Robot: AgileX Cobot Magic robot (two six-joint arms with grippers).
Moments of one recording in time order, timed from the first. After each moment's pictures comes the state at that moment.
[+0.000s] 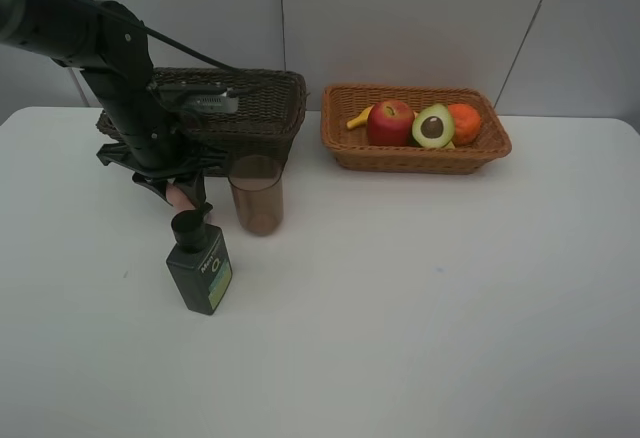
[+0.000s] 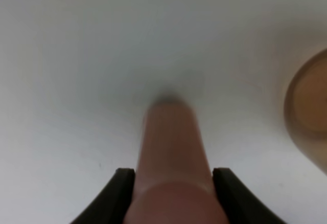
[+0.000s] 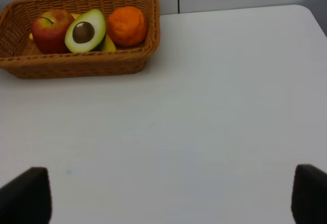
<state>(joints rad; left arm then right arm) -0.33 1.99 -1.22 -0.17 0.75 -0.13 0.02 0.00 -0.52 -0.08 1.05 0.06</state>
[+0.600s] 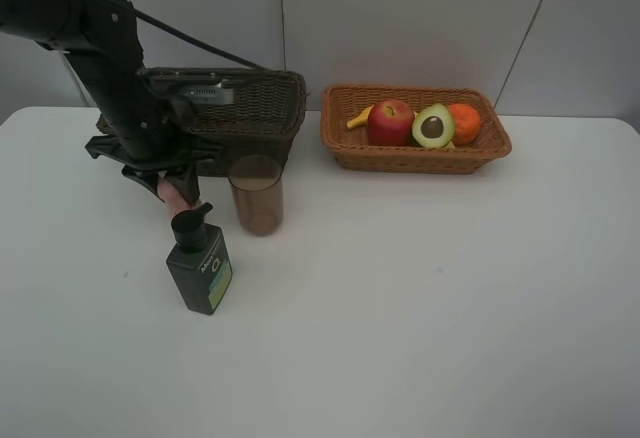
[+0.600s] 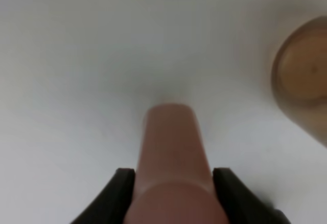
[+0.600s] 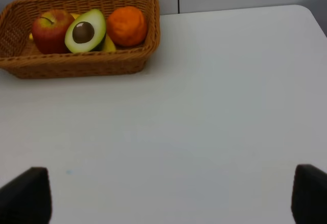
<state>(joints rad) -0.33 1.93 -1.22 -0.17 0.83 -0.13 0.02 0.00 -0.52 -0.08 1.05 0.06</state>
